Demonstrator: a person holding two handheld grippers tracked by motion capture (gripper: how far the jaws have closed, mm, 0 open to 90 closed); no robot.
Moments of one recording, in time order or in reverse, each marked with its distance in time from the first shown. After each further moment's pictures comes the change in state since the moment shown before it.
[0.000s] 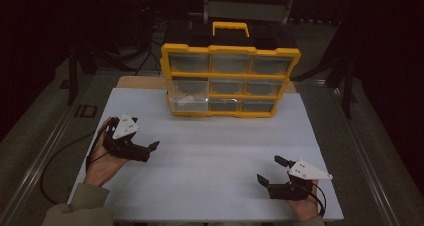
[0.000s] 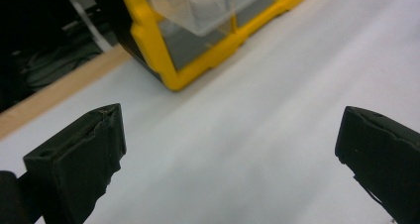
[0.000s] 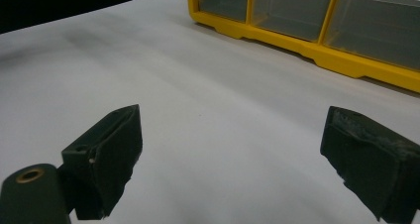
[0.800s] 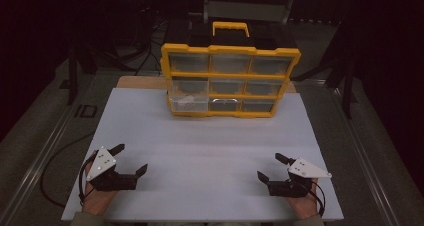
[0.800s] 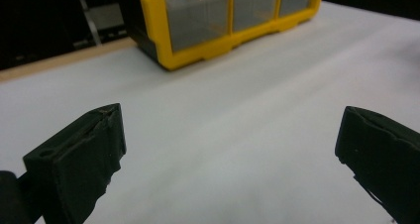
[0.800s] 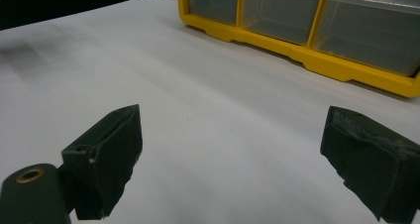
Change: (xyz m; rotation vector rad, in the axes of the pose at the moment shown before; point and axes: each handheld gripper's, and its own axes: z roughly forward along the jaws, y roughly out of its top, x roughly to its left) left arm -0.026 -0.091 -0.019 -0.209 0.017 -0.167; right arm -0.006 -0.001 0.005 -0.008 -0.028 -0.010
